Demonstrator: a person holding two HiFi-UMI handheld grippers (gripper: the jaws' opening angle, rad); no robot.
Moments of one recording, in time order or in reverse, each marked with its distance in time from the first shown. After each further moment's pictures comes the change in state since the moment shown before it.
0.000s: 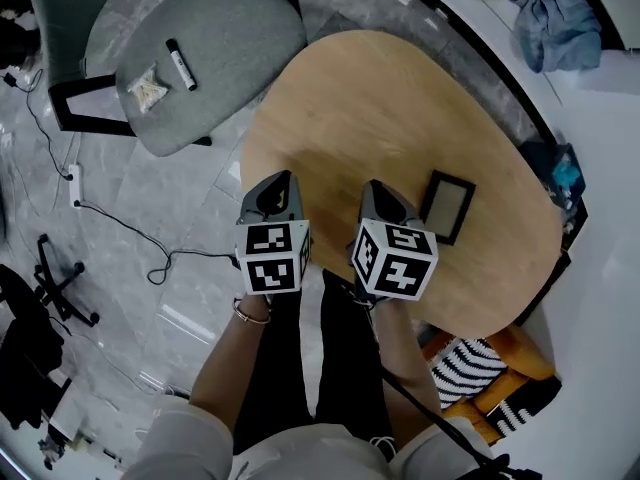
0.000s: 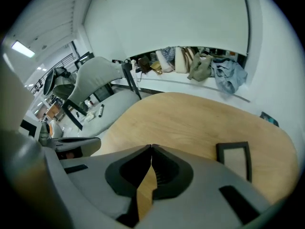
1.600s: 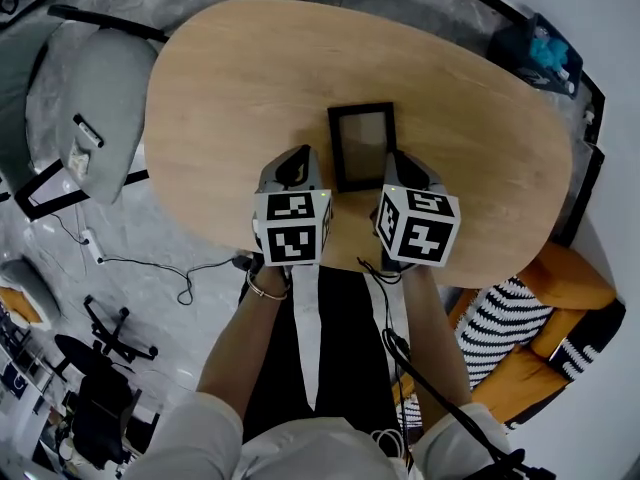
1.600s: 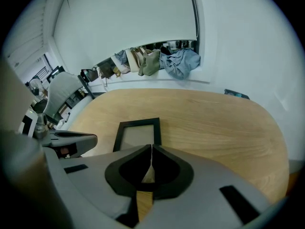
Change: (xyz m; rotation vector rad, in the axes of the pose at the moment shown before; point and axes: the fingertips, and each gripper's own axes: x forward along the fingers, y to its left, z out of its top) left arm 0.081 -0.245 -0.053 0.302 0.149 -0.183; right arm -0.056 -0.248 -0.084 0.241 -0.019 -0.154
